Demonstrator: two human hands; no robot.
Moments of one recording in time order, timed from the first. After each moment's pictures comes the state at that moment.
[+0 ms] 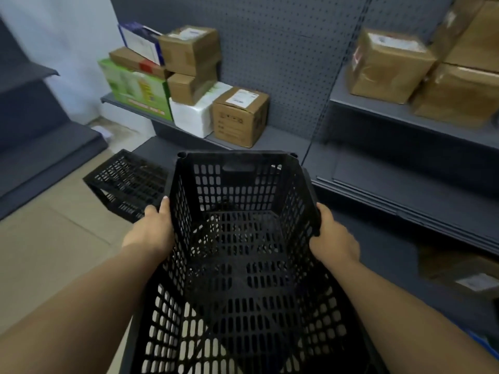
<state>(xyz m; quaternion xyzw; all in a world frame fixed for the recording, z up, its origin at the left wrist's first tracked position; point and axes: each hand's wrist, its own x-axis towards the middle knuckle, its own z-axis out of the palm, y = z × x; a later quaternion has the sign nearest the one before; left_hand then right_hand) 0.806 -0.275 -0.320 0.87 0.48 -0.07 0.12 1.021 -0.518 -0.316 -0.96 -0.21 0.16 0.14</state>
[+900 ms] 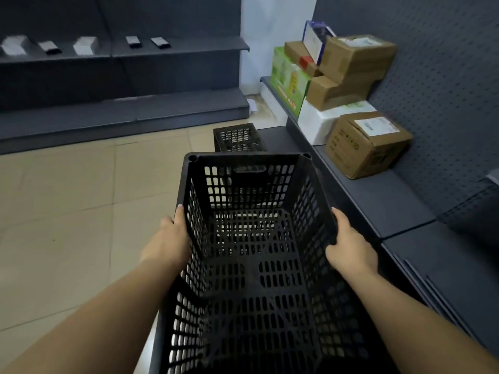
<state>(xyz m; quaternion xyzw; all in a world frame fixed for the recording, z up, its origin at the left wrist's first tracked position) 0.826 -0.410 -0.349 0.61 0.77 0.02 0.17 1.146 -0.423 -0.339 -0.81 -0.54 0.20 0.03</state>
